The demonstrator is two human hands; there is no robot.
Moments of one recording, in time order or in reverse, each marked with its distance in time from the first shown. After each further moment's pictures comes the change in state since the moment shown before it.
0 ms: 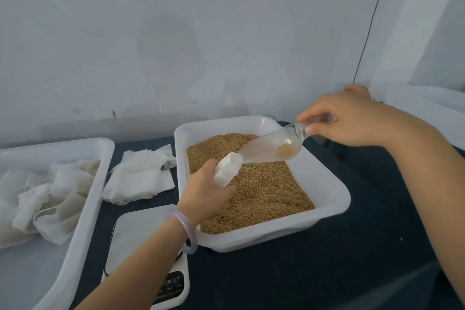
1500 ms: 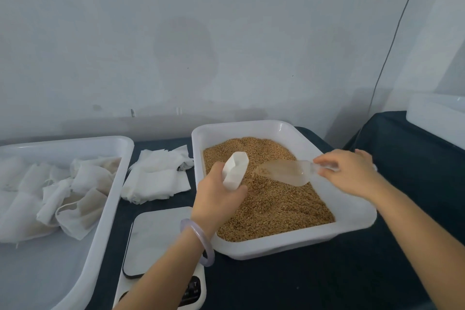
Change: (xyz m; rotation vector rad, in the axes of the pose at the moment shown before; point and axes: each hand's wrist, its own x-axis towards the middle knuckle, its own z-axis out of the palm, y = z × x) left_hand -0.006 -0.008 -0.003 -0.253 0.130 -0.080; right_hand 0.004 0.024 0.116 0.096 -0.013 0.227
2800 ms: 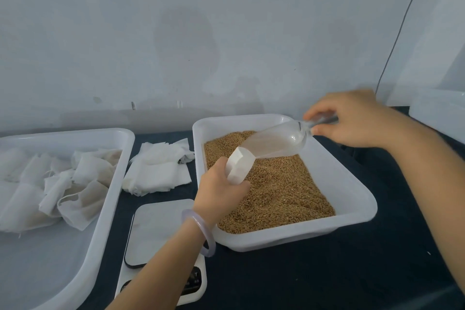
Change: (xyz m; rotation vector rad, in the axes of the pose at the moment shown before) left_hand 0.002 -0.001 0.001 0.028 -0.063 -0.016; right_hand 0.007 -0.057 -0.095 -0.039 0.016 -0.259
